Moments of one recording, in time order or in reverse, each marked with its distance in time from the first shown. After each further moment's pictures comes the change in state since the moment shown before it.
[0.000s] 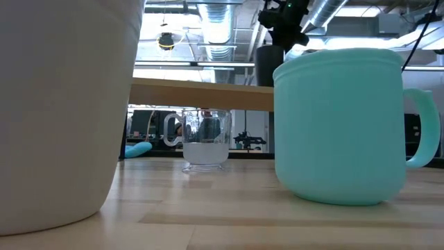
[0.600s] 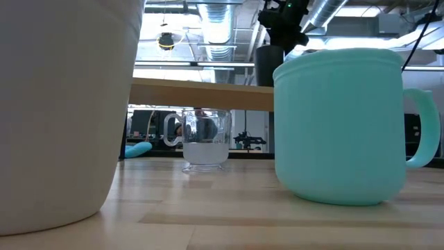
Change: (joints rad) left arm 0.000 0.000 0.000 0.000 0.001 0.000; right arm 0.000 0.000 0.000 0.004 -0.004 0.000
